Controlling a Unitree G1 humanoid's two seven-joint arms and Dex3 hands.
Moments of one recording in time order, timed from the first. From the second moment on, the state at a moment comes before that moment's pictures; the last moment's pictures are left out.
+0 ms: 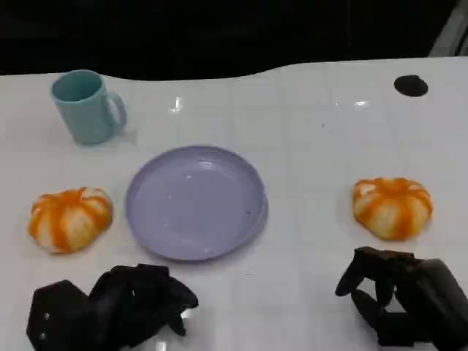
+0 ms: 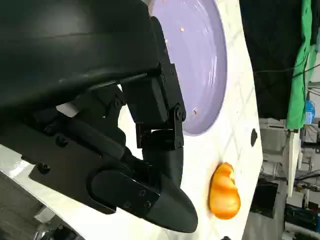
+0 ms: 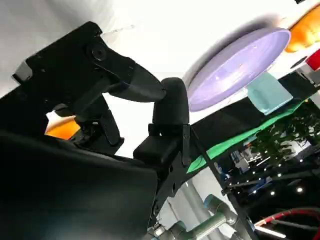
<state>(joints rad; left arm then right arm) 0.02 0.02 0.01 0.42 -0.18 -0.26 -0.38 -0.07 -0.31 0.25 0.52 -0.68 -0.80 -0.47</state>
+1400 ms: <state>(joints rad) 0.01 0.02 0.01 0.42 -0.17 -0.27 -0.38 -0.09 -0.31 0.23 0.54 -0.68 -0.83 -0.57</state>
